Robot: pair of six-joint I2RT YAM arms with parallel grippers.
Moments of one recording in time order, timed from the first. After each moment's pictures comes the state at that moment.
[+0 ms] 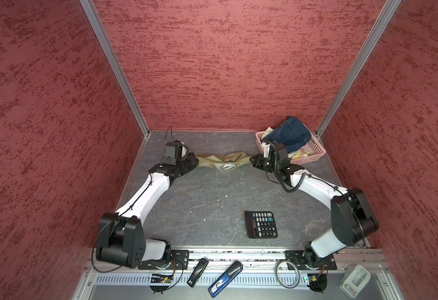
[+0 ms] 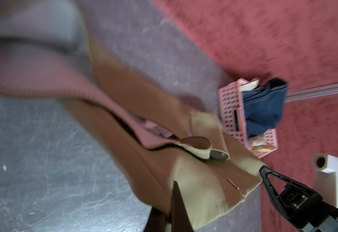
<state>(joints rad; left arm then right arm) -0.17 1.30 1.07 -0.39 0.26 -0.70 0.39 1.53 1.07 -0.02 -0.26 0.69</state>
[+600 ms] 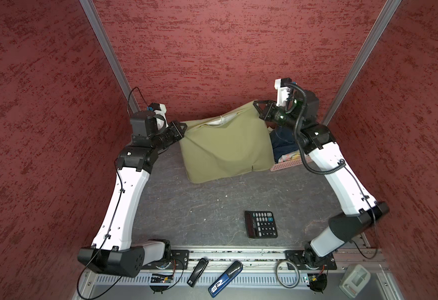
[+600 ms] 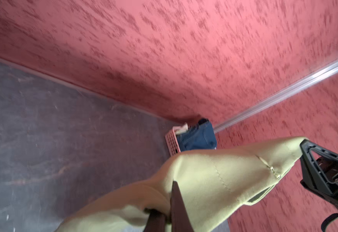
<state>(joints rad) -0.05 1.33 1.61 -0.63 0.37 -0.63 0.38 1.73 2.07 -0.43 -0.32 0.55</state>
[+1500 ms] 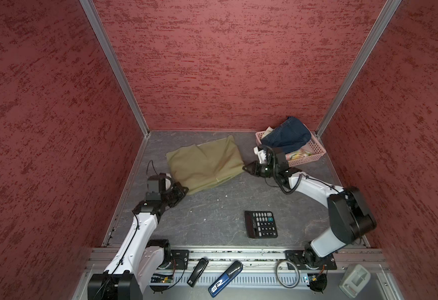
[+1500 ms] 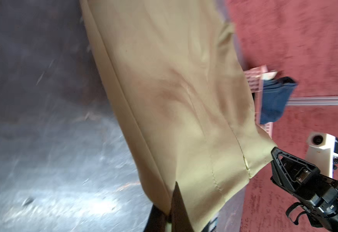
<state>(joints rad) -0.02 0.87 0.40 -0.41 0.41 -0.85 0.40 1.69 0.88 0.08 -0.58 0.69</state>
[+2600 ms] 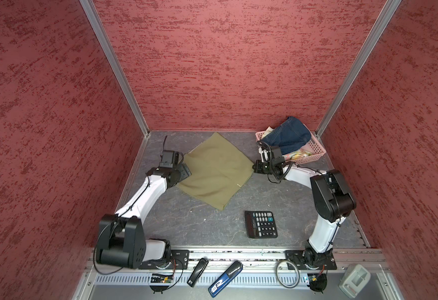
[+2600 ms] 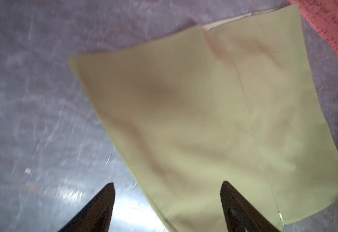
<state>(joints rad) -0.11 1.43 1.01 -0.56 -0.06 -0.62 0.32 1.89 1.16 -0.07 -0.29 0.42</state>
